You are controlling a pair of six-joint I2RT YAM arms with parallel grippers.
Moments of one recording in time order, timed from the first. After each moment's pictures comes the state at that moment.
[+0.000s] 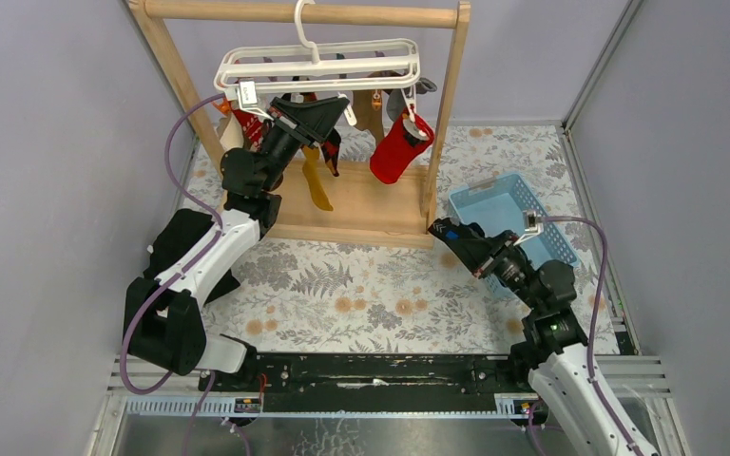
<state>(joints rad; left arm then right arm) -0.32 1.40 1.07 0.97 0.36 -1.03 0.27 0.46 0.27 0.22 -0.42 0.88</state>
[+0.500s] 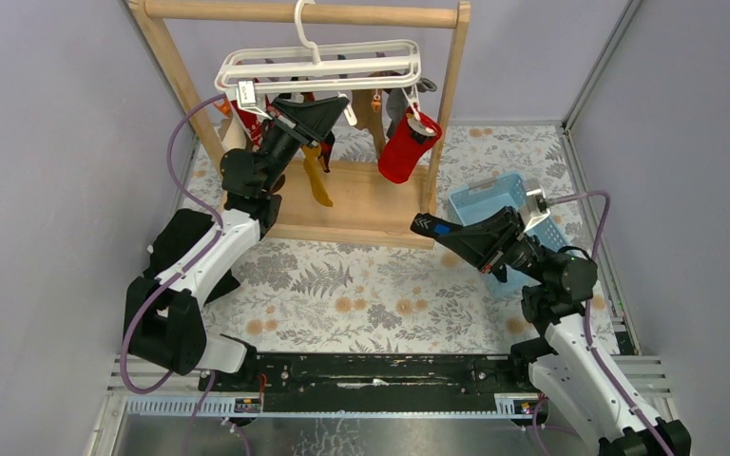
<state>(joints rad) -0.32 1.40 1.07 0.98 0.36 -1.09 0.28 0.66 0.41 0.87 -0.85 1.05</state>
